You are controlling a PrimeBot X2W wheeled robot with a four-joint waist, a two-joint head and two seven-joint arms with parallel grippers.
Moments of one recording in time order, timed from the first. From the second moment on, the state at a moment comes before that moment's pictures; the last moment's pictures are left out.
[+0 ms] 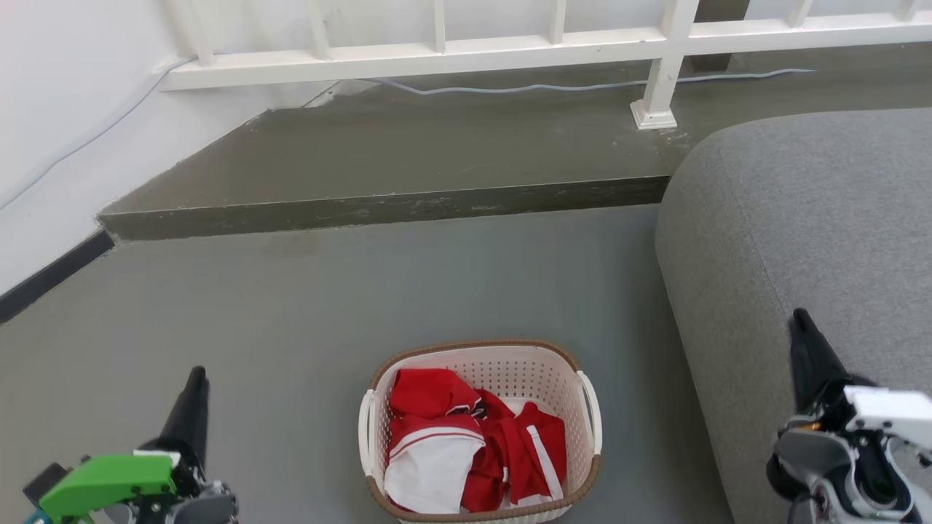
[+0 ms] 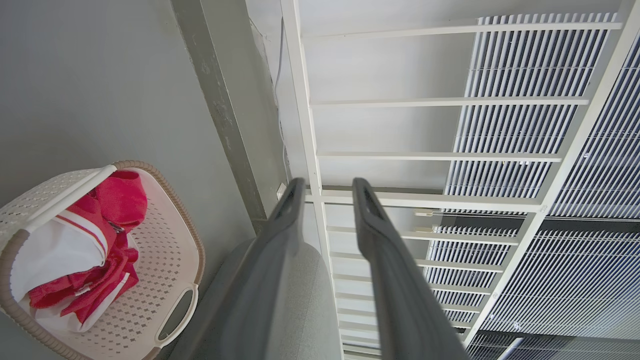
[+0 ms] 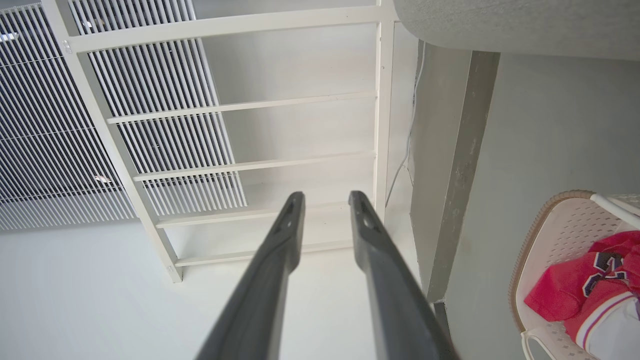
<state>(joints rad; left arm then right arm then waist) -0.04 0.04 0.04 0.30 -1.65 -0.12 0.08 -0.03 -0.05 -0.10 0.30 1.64 0.11 0.08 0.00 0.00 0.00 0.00</state>
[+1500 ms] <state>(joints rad) -0.06 0.14 -0.10 0.20 -1.14 -0.08 -0.06 -0.06 -0.16 0.07 0.25 1.08 0.06 -0.06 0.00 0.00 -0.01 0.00</state>
